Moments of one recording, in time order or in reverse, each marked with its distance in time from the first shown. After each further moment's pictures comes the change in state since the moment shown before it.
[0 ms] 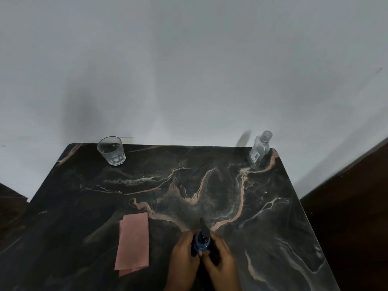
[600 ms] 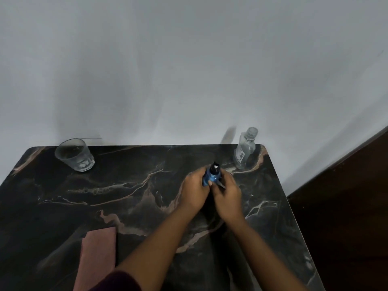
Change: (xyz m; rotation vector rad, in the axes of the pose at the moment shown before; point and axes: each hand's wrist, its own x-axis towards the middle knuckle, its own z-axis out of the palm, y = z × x) left_hand 0.182 0.099 0.061 0.077 -0.007 0.181; right_hand 0.180 -0.039 -0.069 -0.173 0.169 -0.162
